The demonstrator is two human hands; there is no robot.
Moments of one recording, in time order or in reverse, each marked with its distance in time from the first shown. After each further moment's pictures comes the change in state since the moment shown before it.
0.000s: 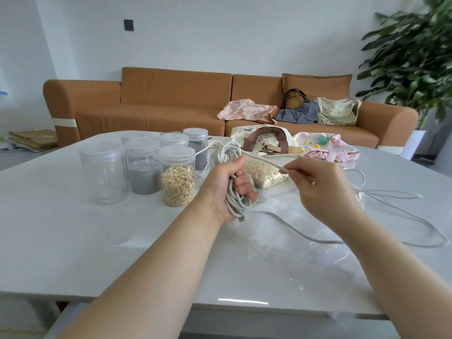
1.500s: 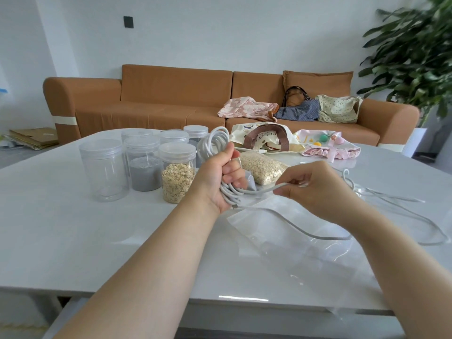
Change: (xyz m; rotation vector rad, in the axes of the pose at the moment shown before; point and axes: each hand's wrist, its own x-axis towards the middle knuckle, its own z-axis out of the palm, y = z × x) left_hand -0.006 0.011 0.002 -0.031 -0.012 0.190; right_hand 0.002 -0.007 -0.009 0.102 -0.335 0.123
